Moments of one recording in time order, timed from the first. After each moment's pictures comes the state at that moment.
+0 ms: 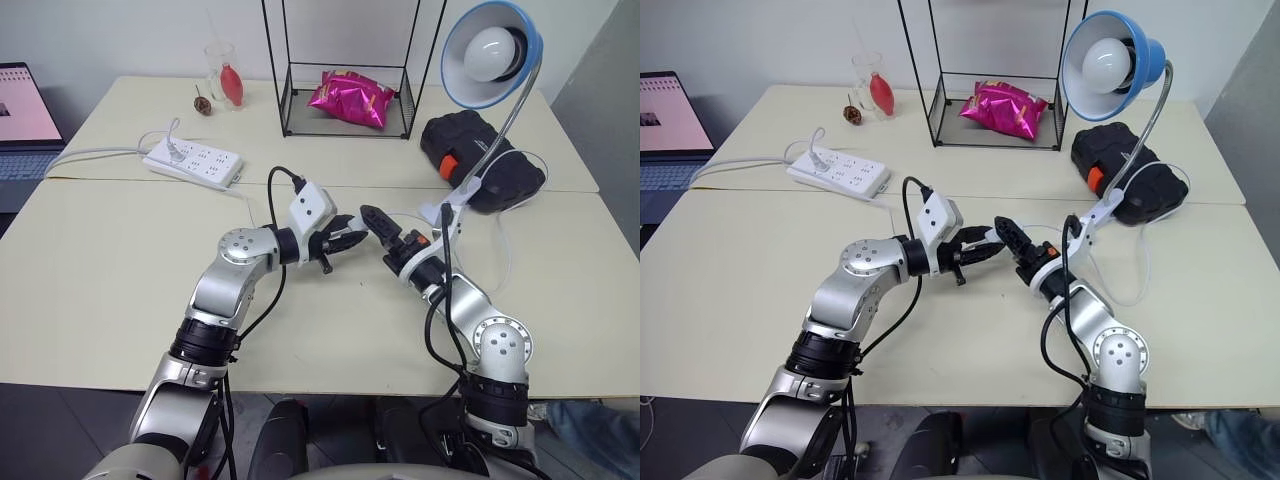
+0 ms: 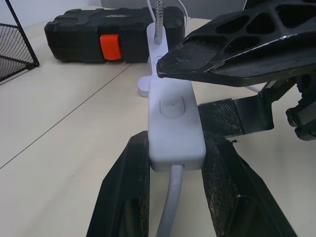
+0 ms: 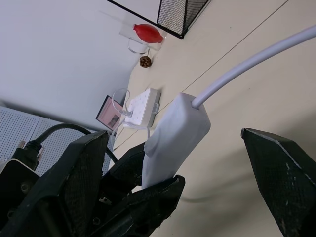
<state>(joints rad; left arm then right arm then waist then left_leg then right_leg) -0.58 0.33 -0.17 0.05 -0.18 0.39 -0.86 -0.30 0.10 -0.17 -0.27 1.17 0.81 -0.20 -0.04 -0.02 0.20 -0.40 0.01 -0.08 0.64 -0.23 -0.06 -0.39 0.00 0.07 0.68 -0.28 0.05</state>
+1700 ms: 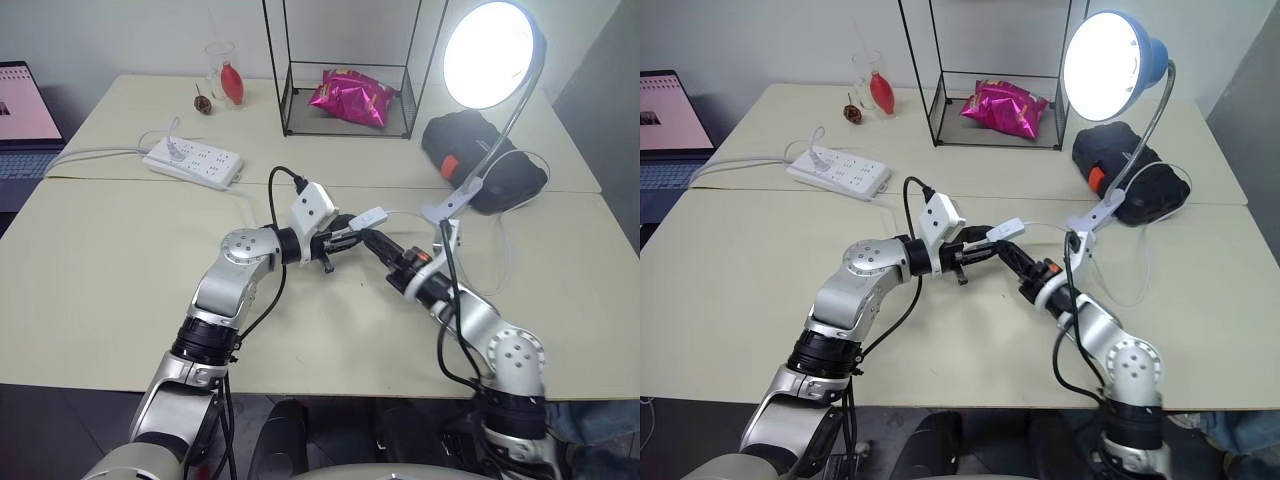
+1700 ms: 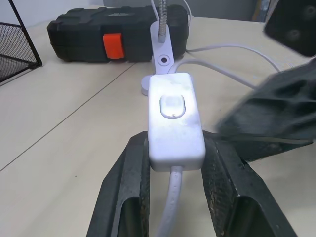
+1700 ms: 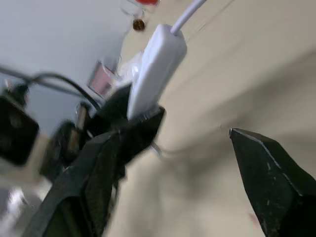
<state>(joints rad) -0.59 0.36 -0.19 0.09 -0.18 0.36 -0.85 -0.17 -0.21 -0.13 -0.40 1.28 0.94 -0.16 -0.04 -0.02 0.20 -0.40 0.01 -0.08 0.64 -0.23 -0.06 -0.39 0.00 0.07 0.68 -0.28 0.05</state>
